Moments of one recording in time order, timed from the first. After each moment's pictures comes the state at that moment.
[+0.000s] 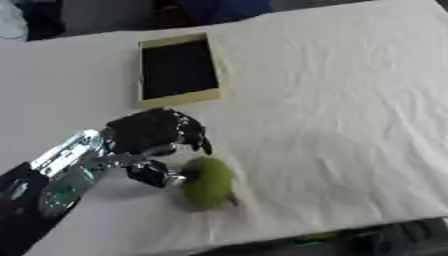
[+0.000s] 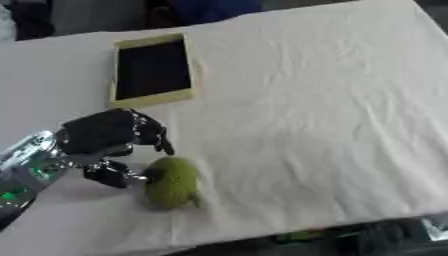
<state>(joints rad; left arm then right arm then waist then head) -0.60 0.57 -0.66 -1.64 -0.75 -0.36 -0.15 -0.18 -0.41 -0.46 -1.98 -0.64 -0.09 0.51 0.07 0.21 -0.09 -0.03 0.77</state>
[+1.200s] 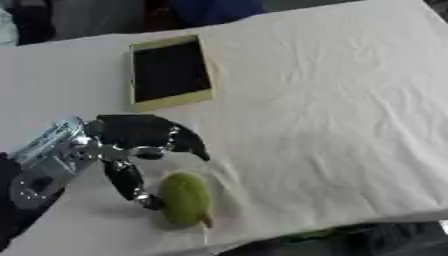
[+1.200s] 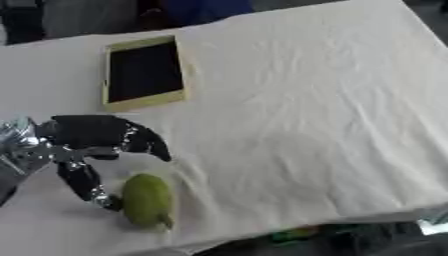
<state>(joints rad) -0.66 0.61 -0.65 -1.69 -0.46 -0.34 -0.67 -0.17 -0.40 -0.46 -1.98 -0.64 -0.08 0.51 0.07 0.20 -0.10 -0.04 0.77</state>
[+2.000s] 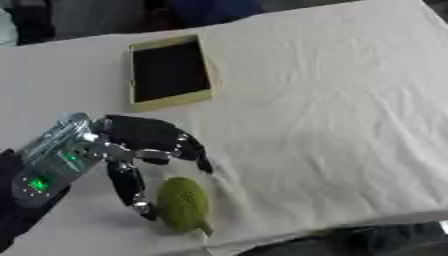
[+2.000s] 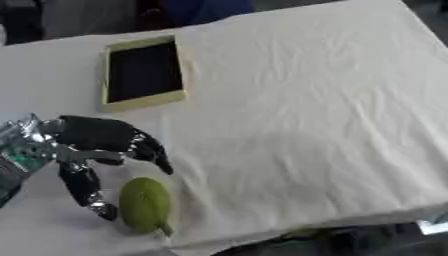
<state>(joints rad) -0.66 0.59 -0.67 -1.69 -0.46 -0.33 -0.64 -0.17 -0.40 -0.46 -1.98 -0.64 -0.07 0.50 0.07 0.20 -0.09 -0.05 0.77</state>
